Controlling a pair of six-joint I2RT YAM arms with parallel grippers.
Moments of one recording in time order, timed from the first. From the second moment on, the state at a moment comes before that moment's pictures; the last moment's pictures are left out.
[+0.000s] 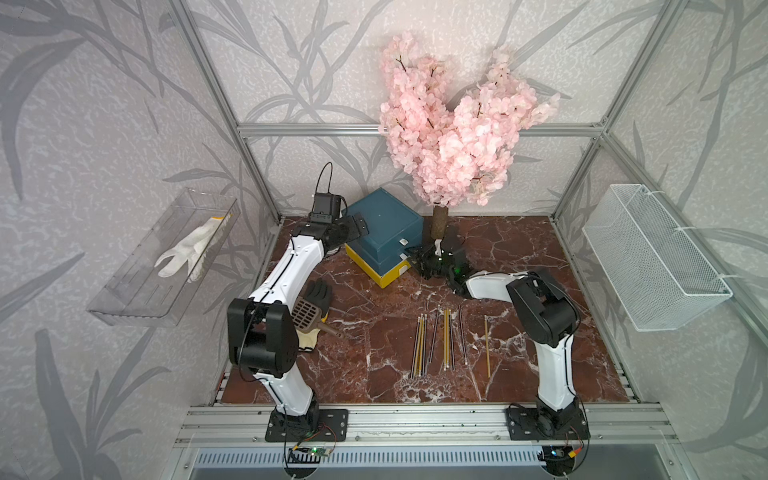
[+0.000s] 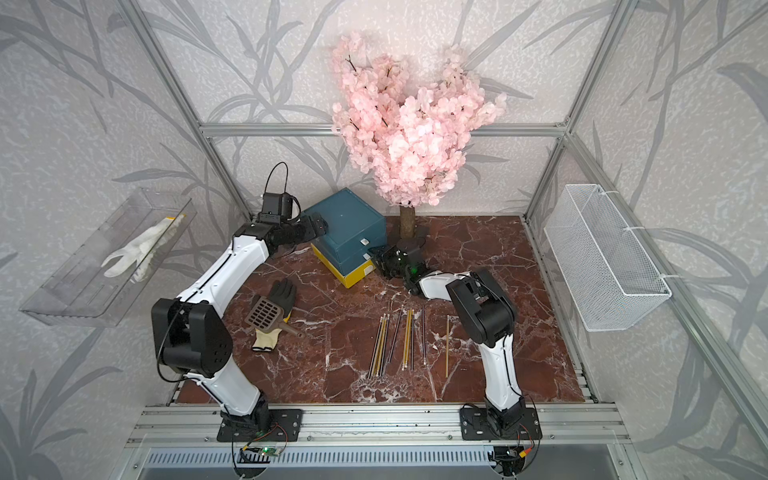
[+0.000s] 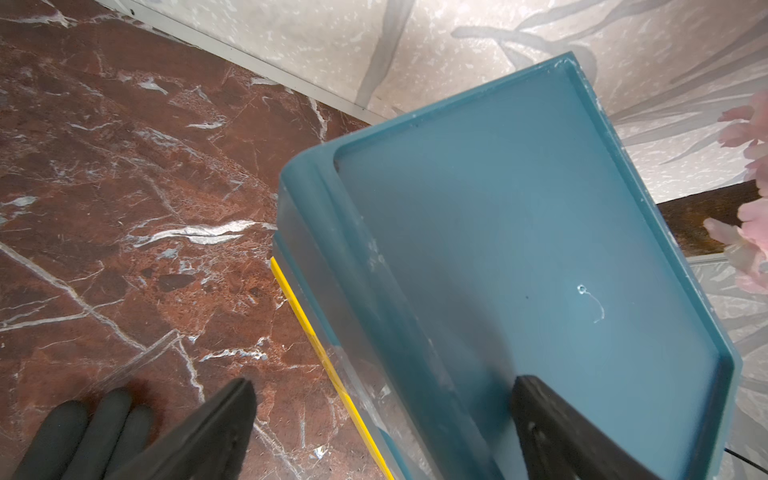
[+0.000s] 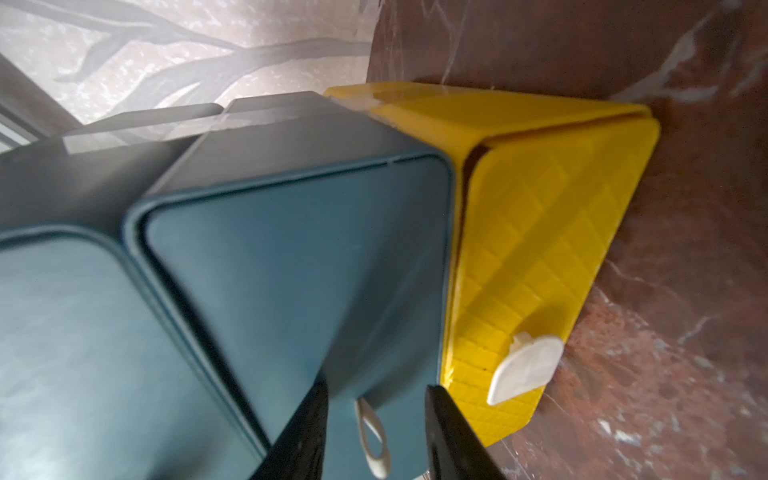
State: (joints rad) left arm -0.14 1.71 1.53 -0.57 0.07 -0.49; right arm 0.55 2.09 1.22 0.56 -0.34 1.60
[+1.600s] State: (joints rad) left arm -0.15 1.71 1.52 -0.57 0.08 -0.50; right arm 0.57 2.09 1.16 0.69 -0.32 1.66
